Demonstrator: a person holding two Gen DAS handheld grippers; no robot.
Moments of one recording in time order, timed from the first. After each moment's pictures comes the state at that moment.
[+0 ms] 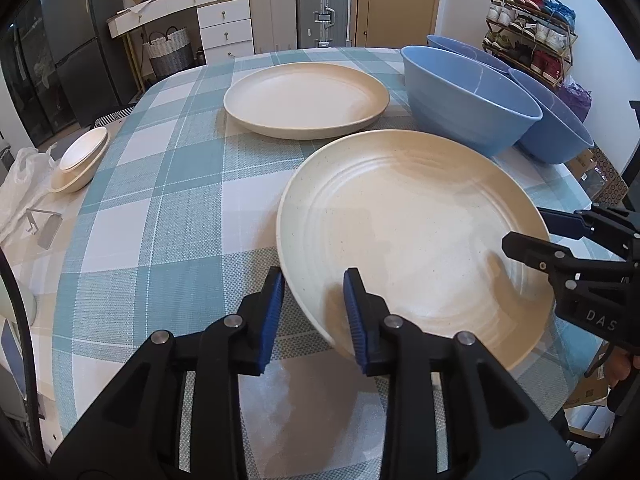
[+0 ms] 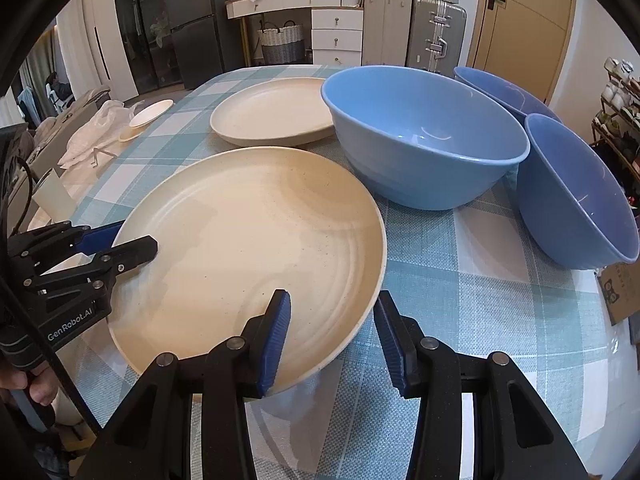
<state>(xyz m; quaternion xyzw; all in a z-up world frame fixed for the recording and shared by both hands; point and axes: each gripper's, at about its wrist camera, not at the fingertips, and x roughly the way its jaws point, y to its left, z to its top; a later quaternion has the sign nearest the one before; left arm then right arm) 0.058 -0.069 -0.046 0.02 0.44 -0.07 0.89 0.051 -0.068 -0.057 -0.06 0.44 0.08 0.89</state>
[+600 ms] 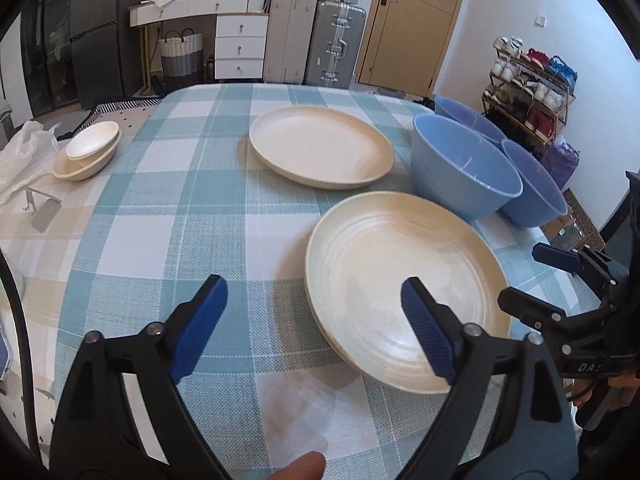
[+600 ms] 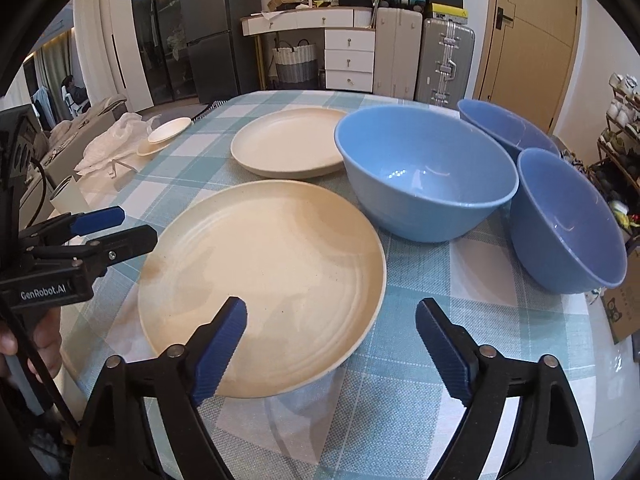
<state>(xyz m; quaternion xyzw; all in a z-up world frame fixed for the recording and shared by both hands) 0.045 -0.028 -0.001 -0.06 0.39 -0.08 0.91 0.032 -0.068 -0.020 -0.07 0.39 0.11 0.91</state>
